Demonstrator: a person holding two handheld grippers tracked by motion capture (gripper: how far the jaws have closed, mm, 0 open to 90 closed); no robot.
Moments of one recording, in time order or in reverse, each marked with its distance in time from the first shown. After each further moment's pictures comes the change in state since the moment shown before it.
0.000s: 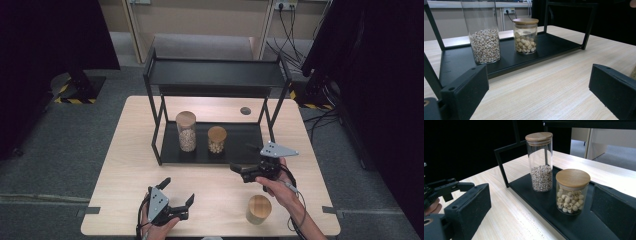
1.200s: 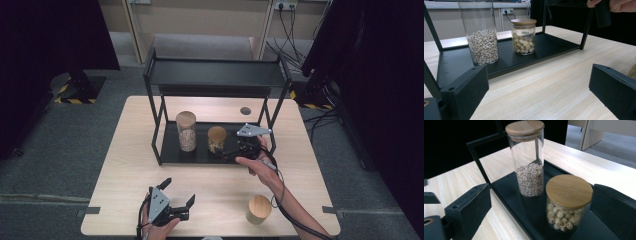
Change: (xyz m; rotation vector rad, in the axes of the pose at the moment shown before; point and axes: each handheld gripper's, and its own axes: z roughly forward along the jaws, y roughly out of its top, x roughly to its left) left arm 0.000 0.001 0.000 0.002 -0.009 0.007; right arm -0.014 0.044 0.073 0.129 -0.042 -0.019
